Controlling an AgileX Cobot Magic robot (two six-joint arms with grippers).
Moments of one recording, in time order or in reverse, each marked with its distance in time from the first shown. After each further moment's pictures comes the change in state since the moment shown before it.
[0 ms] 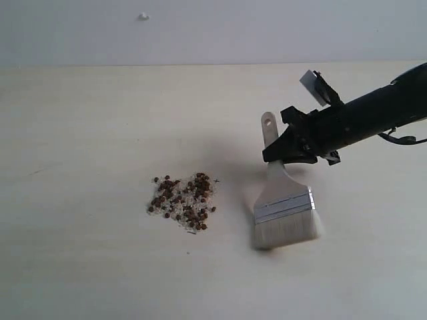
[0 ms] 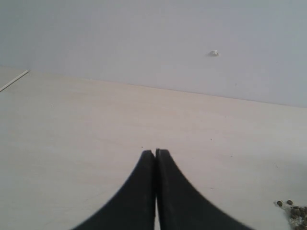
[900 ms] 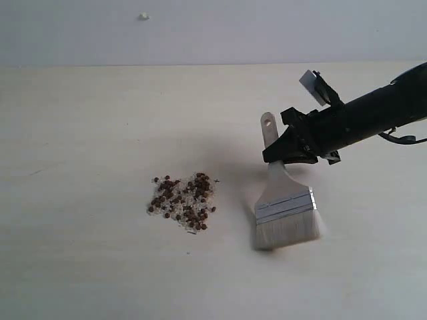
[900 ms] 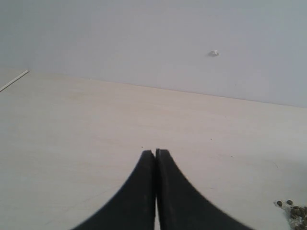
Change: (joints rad) left arm 0.000 0.000 0.000 0.000 0.000 0.000; right arm 0.000 0.000 0.000 -0.014 -0.006 -0.013
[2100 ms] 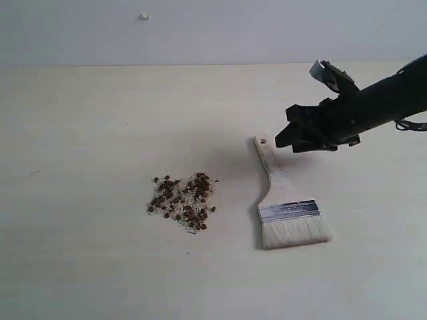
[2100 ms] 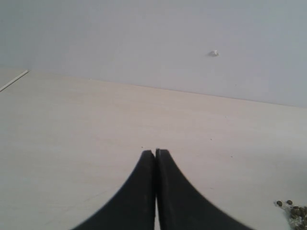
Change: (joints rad) left arm 0.000 0.000 0.000 0.000 0.000 0.000; right arm 0.000 -0.070 0.000 -0.044 -0.240 0.001
